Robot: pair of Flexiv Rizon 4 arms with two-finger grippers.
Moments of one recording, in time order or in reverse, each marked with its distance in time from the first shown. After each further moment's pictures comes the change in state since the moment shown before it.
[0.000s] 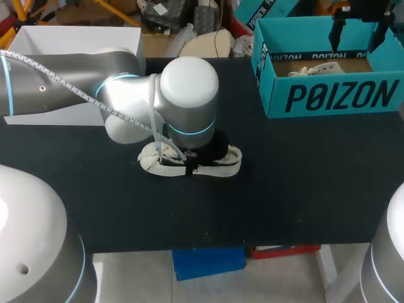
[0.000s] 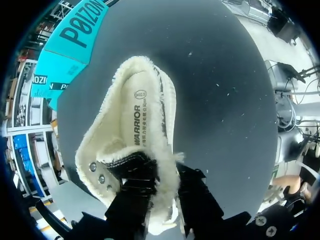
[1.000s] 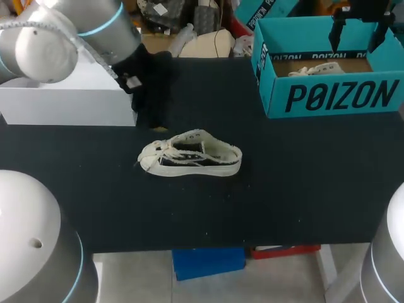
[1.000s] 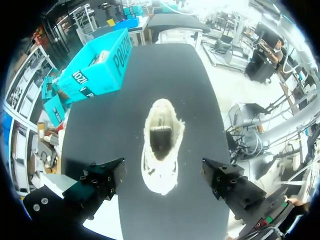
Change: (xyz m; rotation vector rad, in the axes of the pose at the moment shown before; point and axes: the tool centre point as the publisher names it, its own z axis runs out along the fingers) left arm -0.053 0.077 -0.139 0.407 0.236 -0.148; right arm 0.000 0.000 0.000 0.000 0.000 0.000
